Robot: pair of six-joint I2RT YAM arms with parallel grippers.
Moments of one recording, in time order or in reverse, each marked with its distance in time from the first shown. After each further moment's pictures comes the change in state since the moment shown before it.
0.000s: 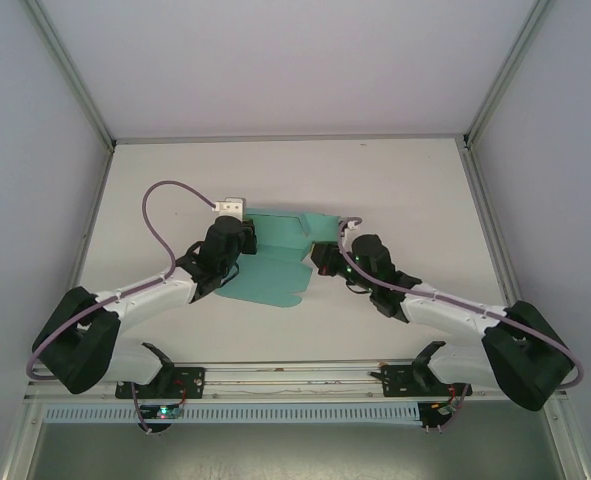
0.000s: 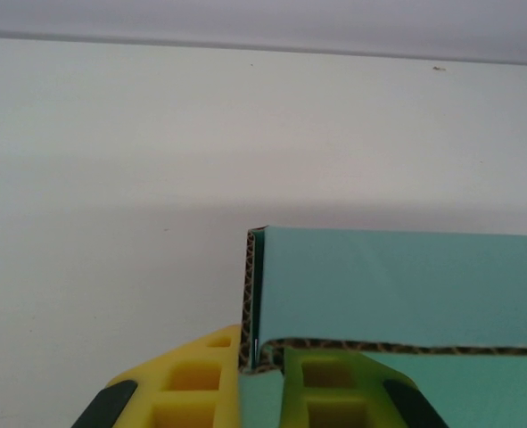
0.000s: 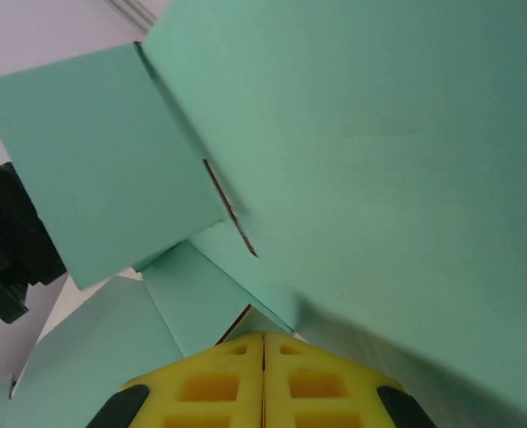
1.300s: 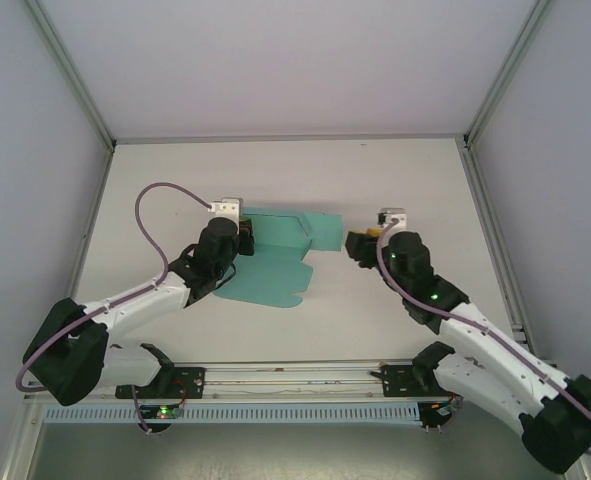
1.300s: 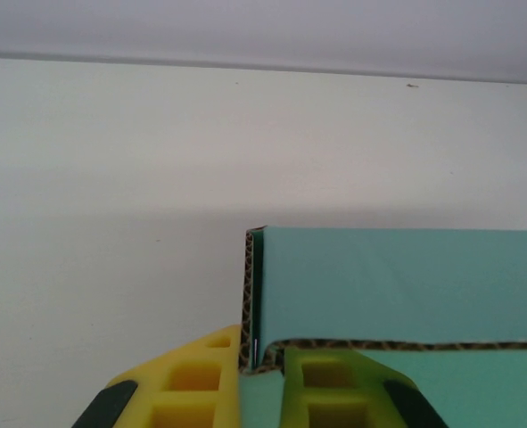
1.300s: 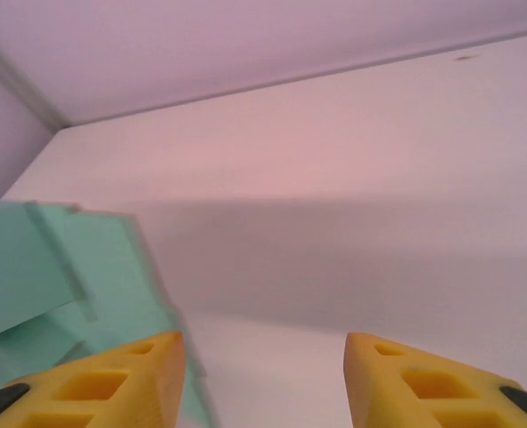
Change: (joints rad) left arm 0.000 -0.079 -0.023 -0.011 0.031 0.013; right arm -0.151 -0.429 0.057 -0.489 0.266 -0.291
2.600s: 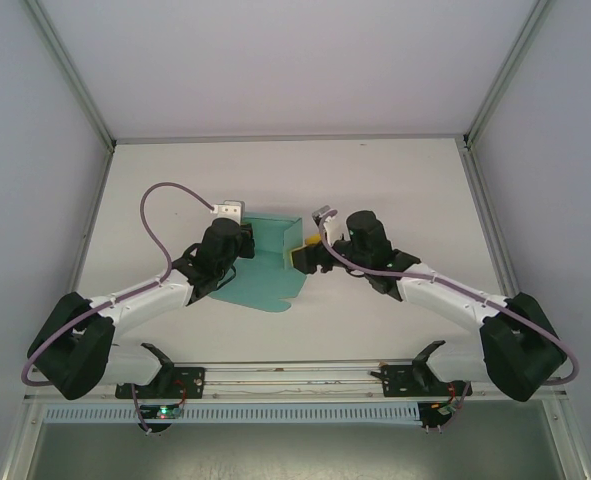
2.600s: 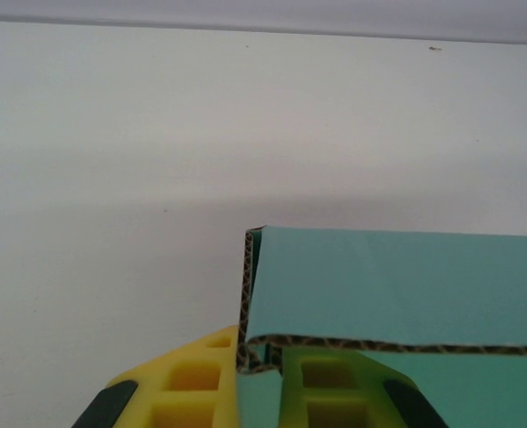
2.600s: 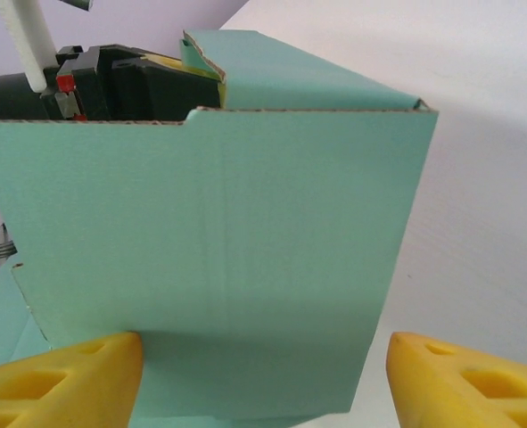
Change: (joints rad) left arm 0.005 0.040 0.005 -0.033 -0.002 -0.003; right arm 0.093 0.481 0.146 0.245 -0.599 -0.147
